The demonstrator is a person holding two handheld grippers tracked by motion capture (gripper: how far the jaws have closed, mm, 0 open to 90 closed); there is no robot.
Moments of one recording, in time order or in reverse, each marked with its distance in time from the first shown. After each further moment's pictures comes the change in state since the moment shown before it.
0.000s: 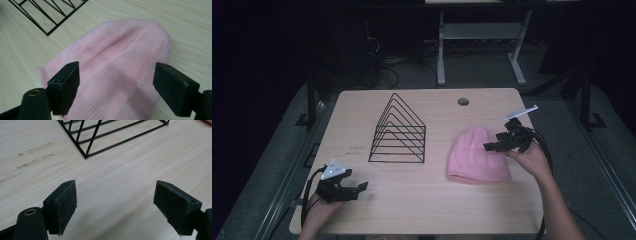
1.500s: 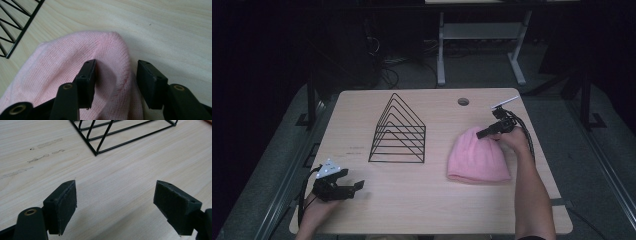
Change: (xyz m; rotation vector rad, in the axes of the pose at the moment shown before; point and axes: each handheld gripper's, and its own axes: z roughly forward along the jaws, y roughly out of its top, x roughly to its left) left arm 0.012 -0.005 -0.002 -0.006 0.010 -0.033; right arm -0.078 0.032 0.081 0.142 0.099 0.192
